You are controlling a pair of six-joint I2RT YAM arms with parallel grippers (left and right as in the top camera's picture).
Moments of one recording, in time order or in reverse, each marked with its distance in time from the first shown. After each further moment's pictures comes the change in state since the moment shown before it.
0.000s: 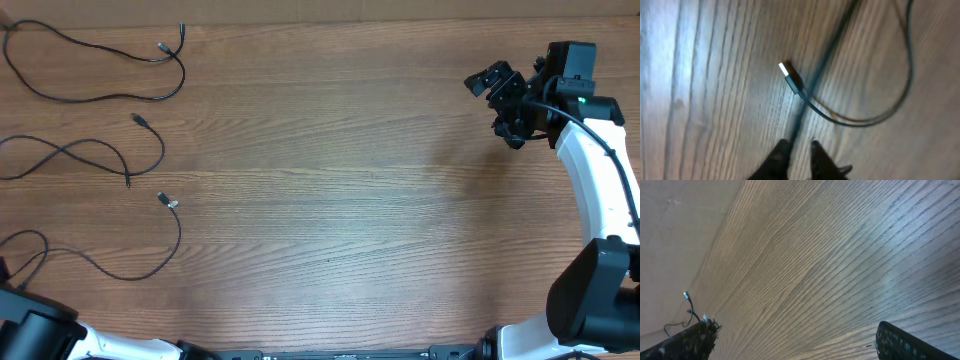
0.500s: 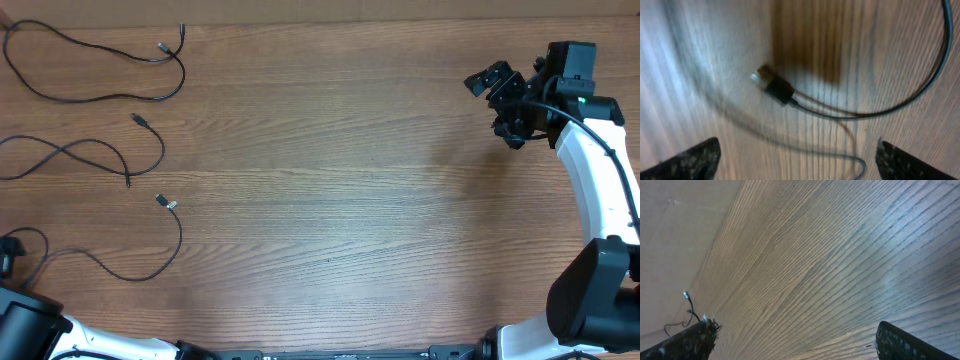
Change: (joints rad) left arm 0.011 0.103 0.053 -0.038 0.066 0.257; right arm 0.000 0.000 0.000 0.001 0.000 0.000
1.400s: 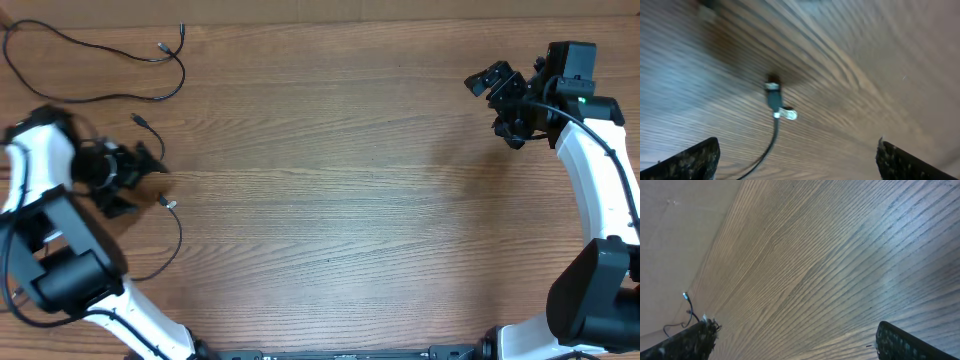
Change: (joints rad) left arm -0.663 0.005 -0.003 -0.148 0.265 0.234; right arm 0.000 0.000 0.000 0.000 0.003 0.000
